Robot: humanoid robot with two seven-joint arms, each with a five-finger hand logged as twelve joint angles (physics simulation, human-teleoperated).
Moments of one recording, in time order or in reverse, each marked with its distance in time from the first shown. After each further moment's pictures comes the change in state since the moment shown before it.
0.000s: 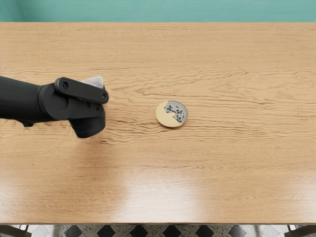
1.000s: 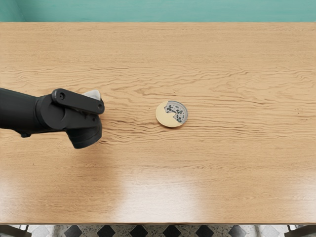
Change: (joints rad) left arm 0.092 0.030 -0.008 -0.011 0.019 0.003 -0.003; right arm -0.001 0.000 0.000 -0.001 0.000 0.000 0.000
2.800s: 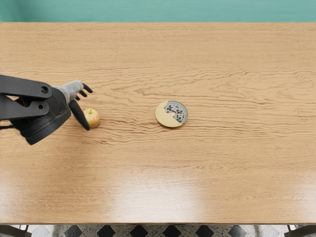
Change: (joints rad) left arm -0.082 0.413 -0.206 -0.376 0.113 -0.003 0.000; right arm -0.002 0.000 -0.002 0.002 0.000 0.000 0.000
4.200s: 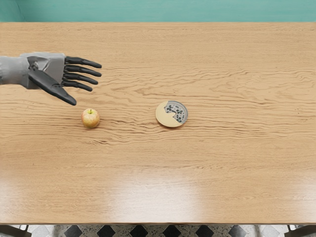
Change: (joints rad) left arm 0.574 0.436 -0.914 0.351 -0.328 -1.219 -0.260; right arm -0.003 0.000 -0.002 0.001 0.000 0.000 -0.002
